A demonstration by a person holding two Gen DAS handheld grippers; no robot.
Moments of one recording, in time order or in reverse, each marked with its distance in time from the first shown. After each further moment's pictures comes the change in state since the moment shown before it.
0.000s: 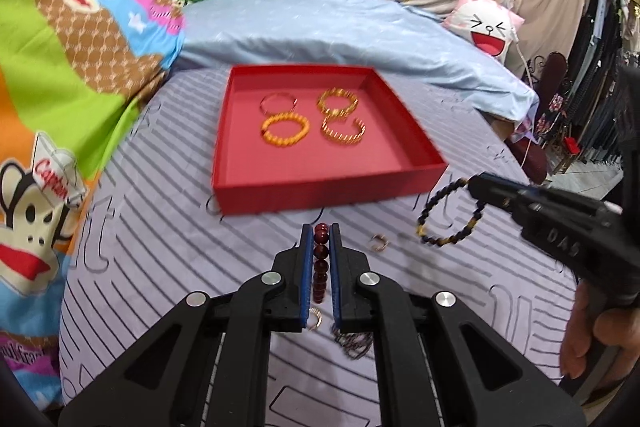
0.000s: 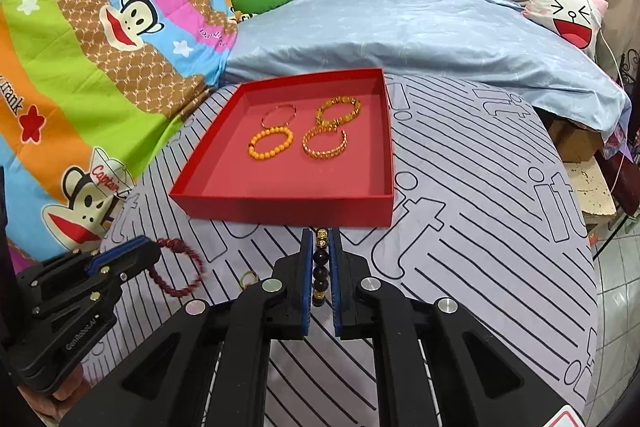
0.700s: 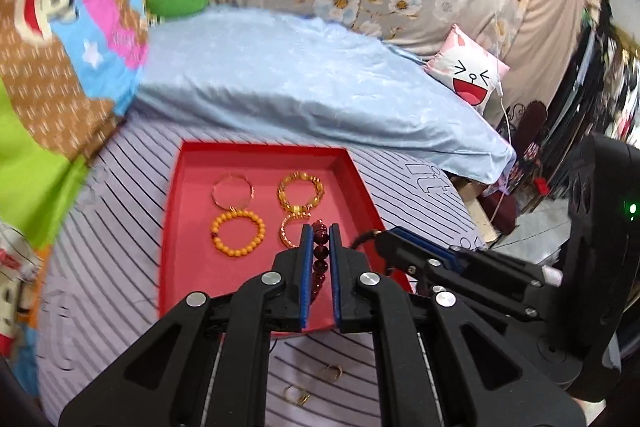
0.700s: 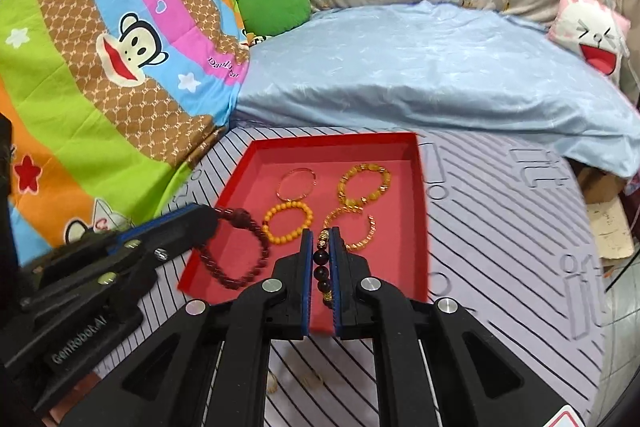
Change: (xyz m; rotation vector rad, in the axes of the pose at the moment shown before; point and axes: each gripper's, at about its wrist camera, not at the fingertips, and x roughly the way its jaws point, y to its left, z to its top) left arm 0.053 0.007 0.107 -0.102 -0.057 -0.148; right arm 0.057 0.011 0.087 0.013 -0.025 0.075
